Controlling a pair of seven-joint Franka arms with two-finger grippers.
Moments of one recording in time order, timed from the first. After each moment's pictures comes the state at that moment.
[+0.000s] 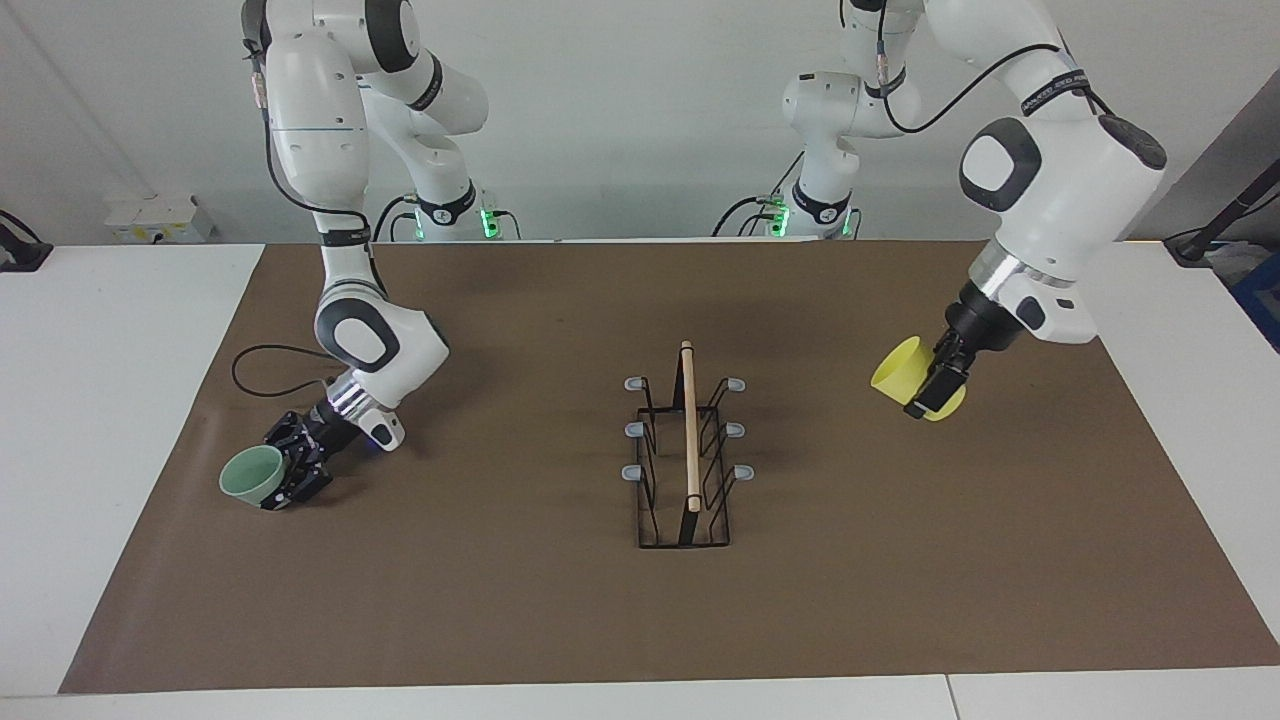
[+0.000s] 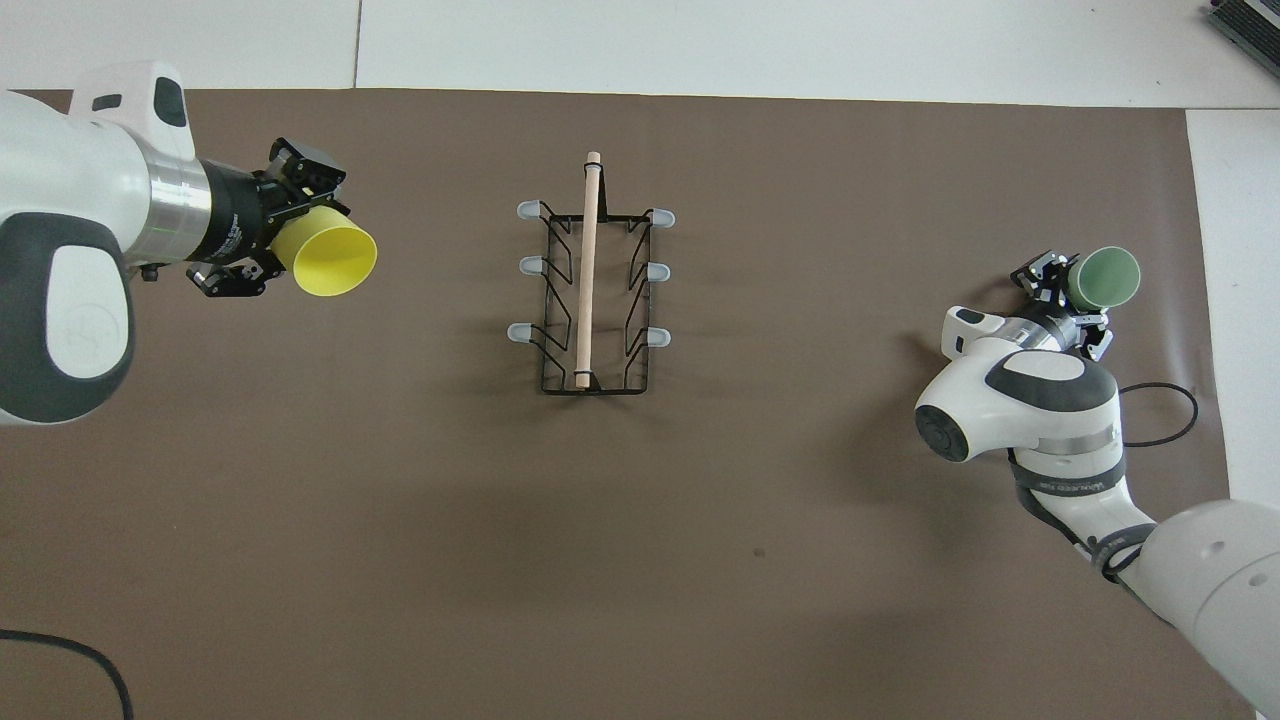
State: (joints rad) left arm -0.39 0.10 0.13 -1.72 -0.15 2.07 -0.84; right arm -0.06 0.46 0.03 -2.08 -1.96 2.22 -0.49
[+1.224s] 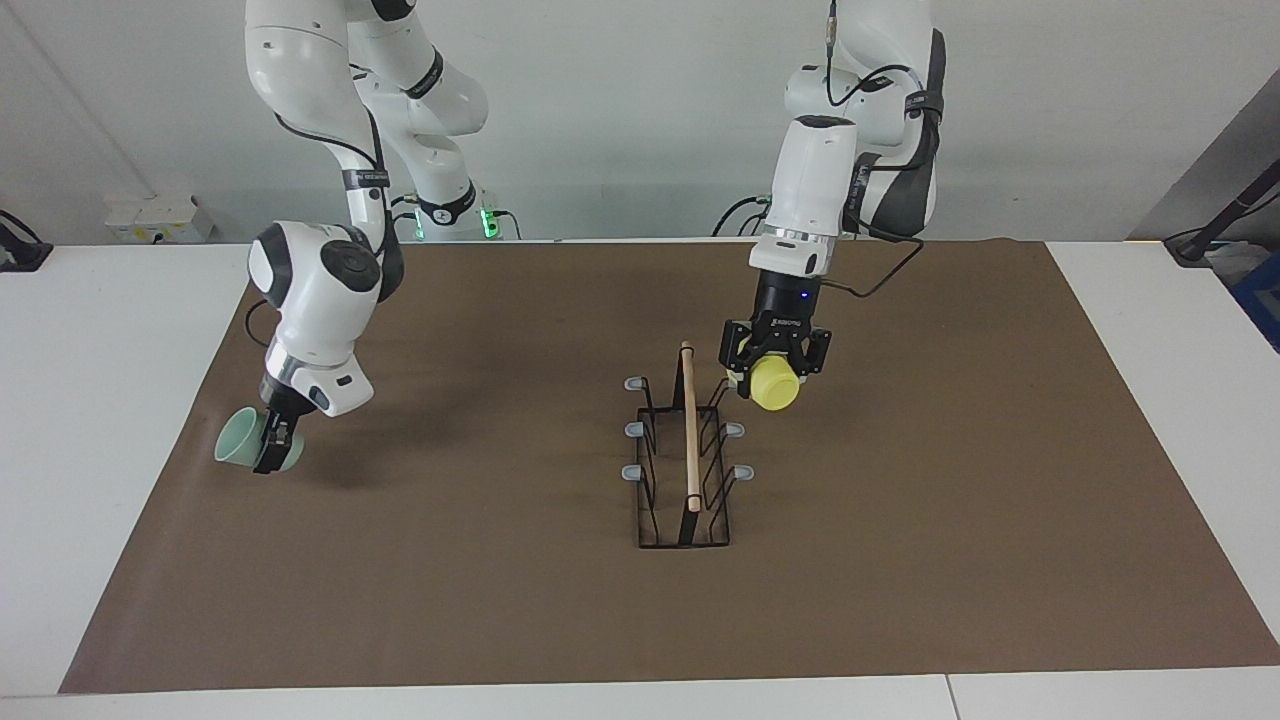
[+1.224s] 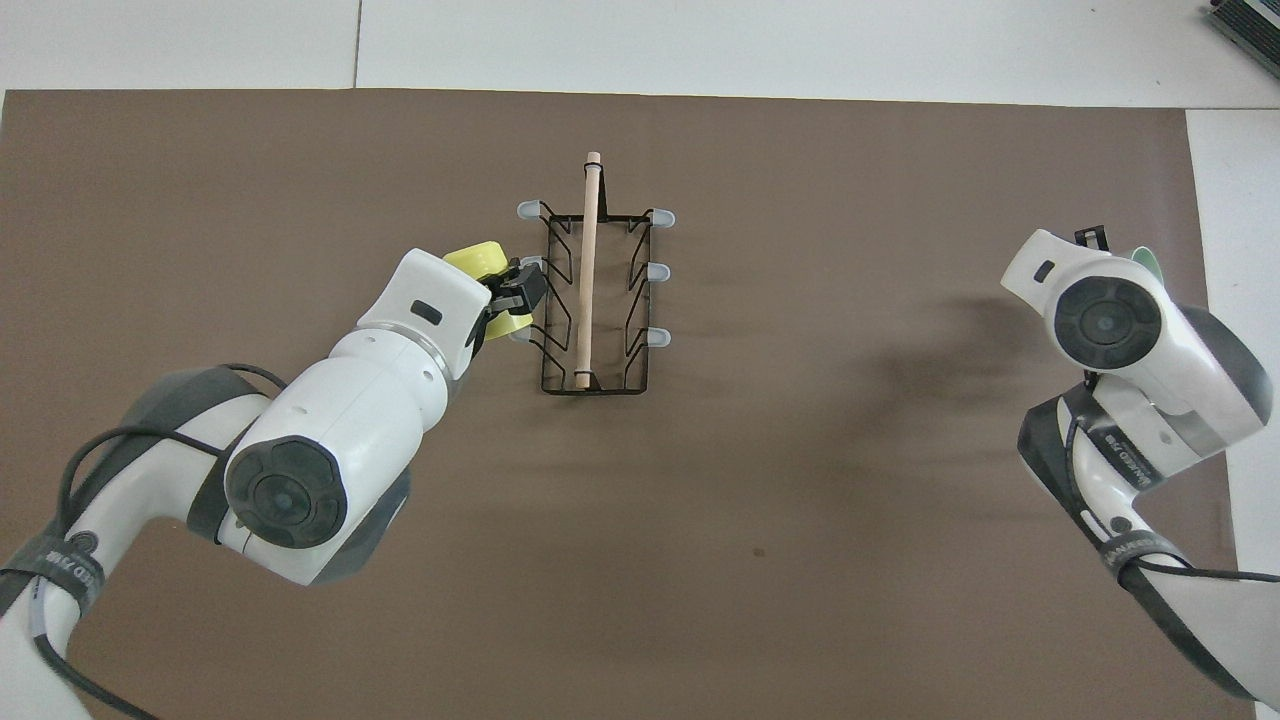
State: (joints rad) left arm -0.59 0.03 0.13 -2.22 0.28 2.95 -0.84; right arm -0.10 0.19 0.03 -2.03 -0.71 2.36 -1.24
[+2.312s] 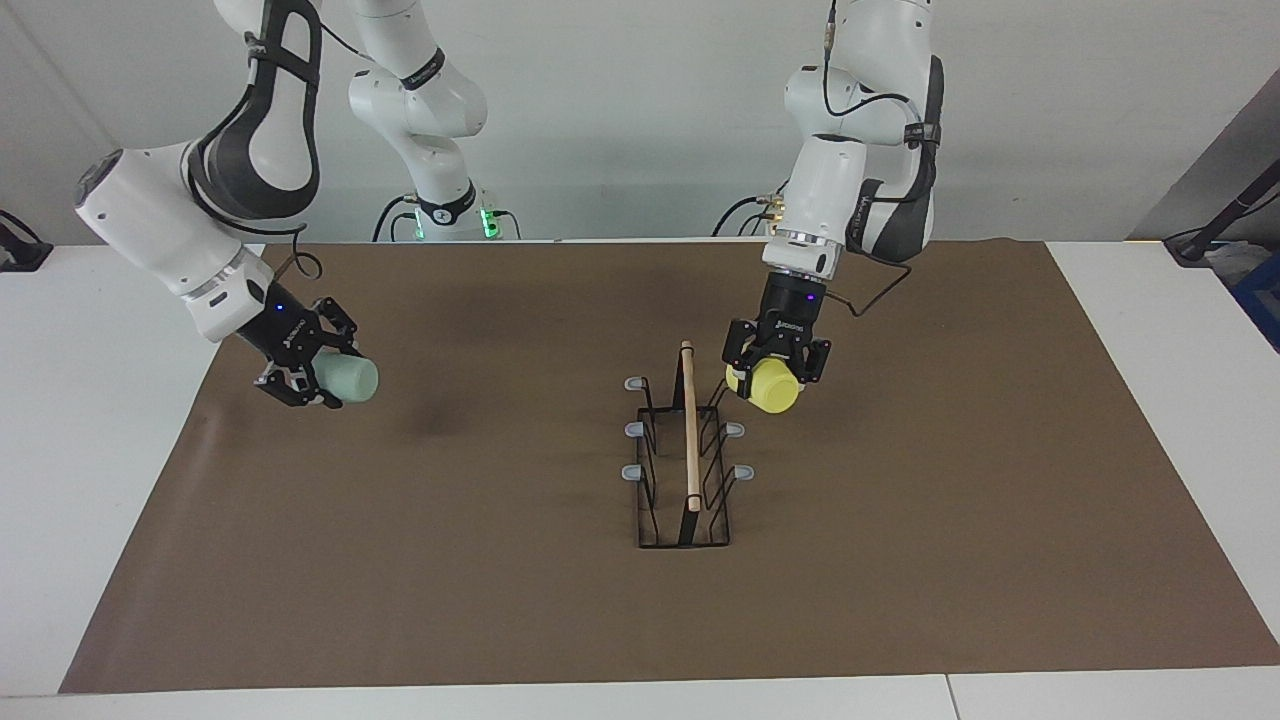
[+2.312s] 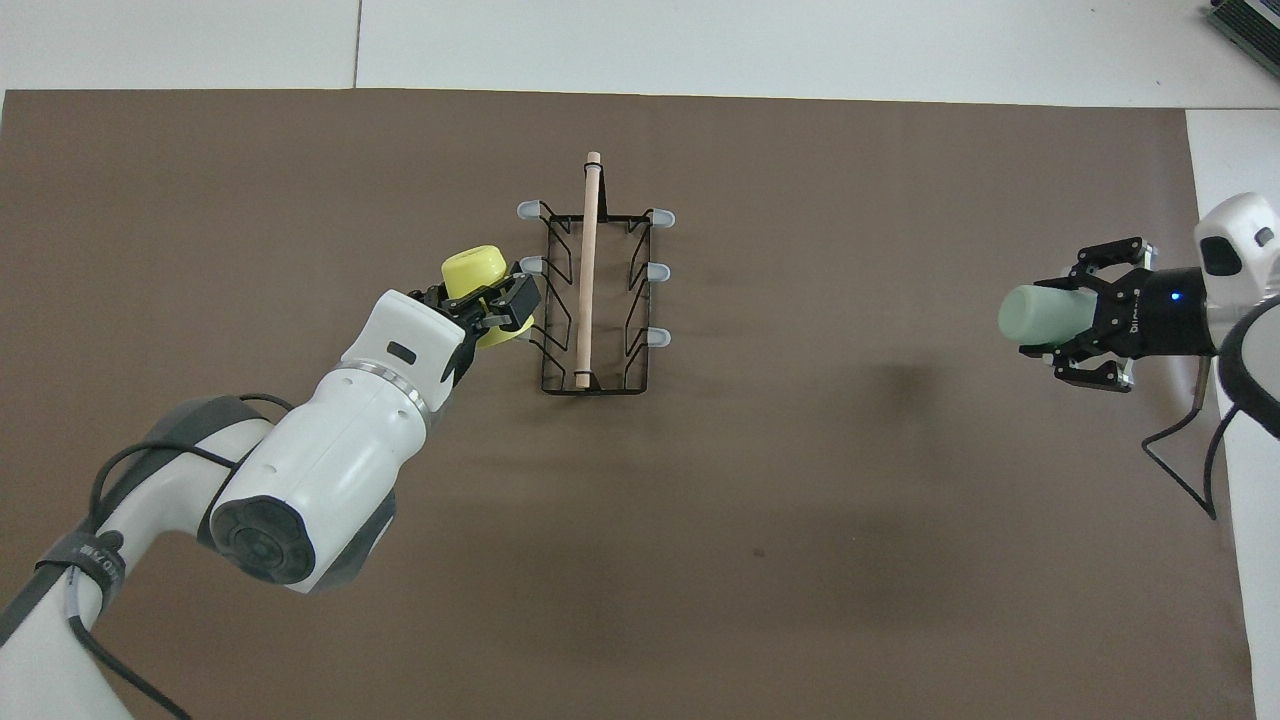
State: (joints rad) left arm -0.57 0.06 0.14 -2.30 0.28 3.21 -0.84; right arm -0.23 0.05 0.03 -1.99 0.61 2.04 -1.75
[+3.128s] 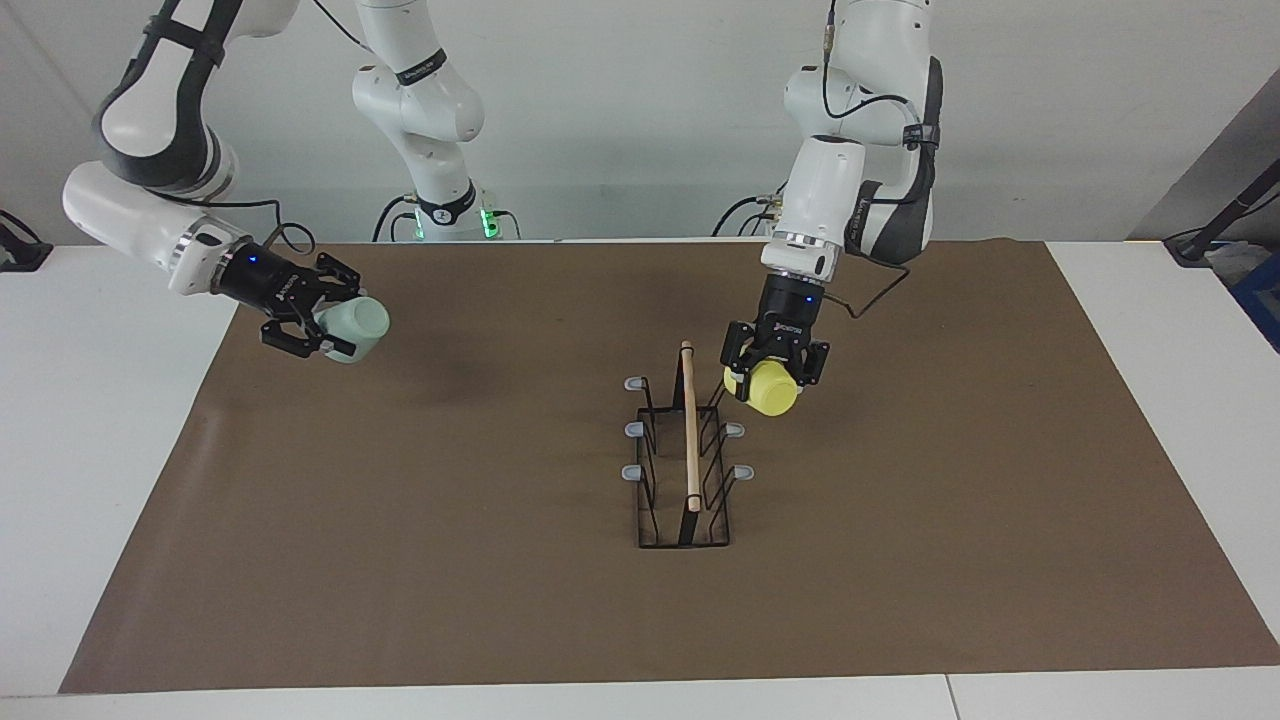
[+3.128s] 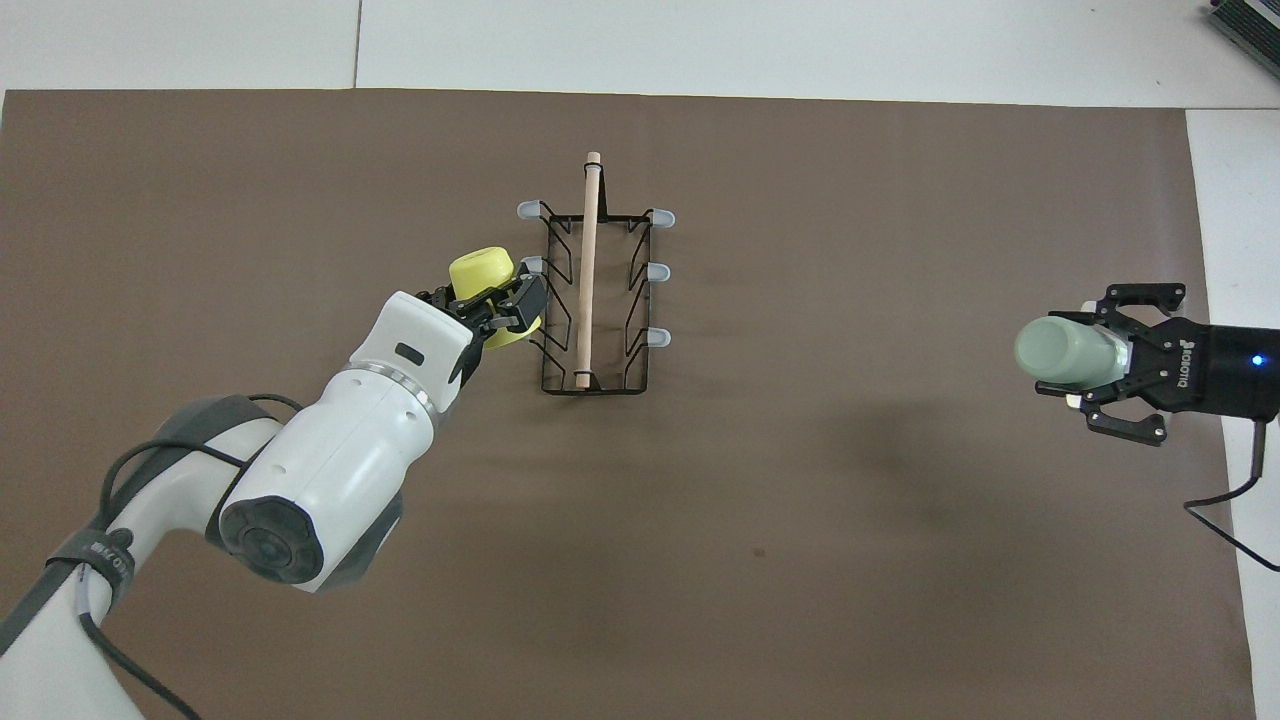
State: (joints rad) left arm -0.57 0.06 0.14 -2.27 0.28 3.17 -0.85; right arm -0.39 -0.04 0.03 -2.21 1.20 1.77 -2.17
